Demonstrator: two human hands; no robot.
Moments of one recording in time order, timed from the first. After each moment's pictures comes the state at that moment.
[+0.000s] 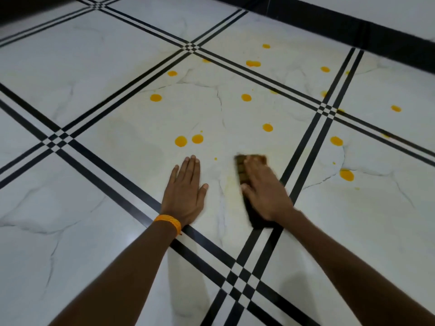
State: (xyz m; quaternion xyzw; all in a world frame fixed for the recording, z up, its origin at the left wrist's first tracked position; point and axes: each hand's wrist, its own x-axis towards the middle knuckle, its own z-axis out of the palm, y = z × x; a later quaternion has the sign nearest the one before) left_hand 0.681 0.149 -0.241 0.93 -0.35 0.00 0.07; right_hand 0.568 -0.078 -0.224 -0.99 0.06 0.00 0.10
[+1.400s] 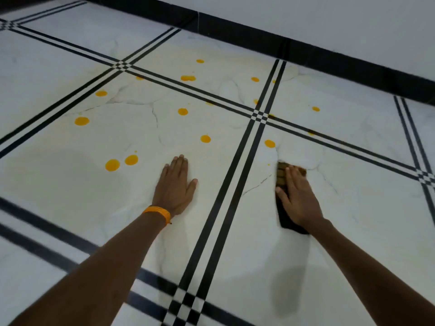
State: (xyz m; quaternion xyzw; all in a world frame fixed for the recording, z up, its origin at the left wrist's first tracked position) left_hand 0.680 0.014 -0.229 0.89 -0.43 -0.03 0.15; right_hand 0.431 -0.258 -0.228 -0.95 0.30 -0.03 0.08
